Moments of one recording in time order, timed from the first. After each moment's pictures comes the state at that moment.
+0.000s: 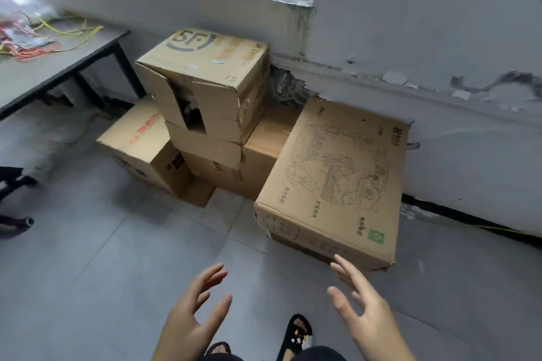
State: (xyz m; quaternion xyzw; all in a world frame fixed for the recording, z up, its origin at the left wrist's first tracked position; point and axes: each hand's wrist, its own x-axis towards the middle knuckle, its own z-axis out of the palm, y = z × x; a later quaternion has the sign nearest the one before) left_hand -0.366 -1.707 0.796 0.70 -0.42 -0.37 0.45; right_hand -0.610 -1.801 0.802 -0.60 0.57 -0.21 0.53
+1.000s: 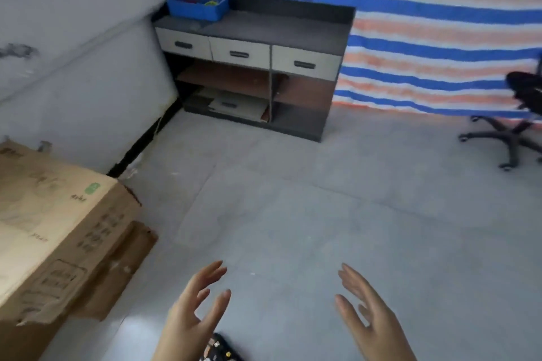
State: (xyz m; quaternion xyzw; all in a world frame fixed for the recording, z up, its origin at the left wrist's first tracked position) left_hand -0.389 -1.491 0.801 0.18 -0.80 -0.57 0.07; right_hand -0.454 -1.235 0.796 -0.01 0.82 -0.56 0.12
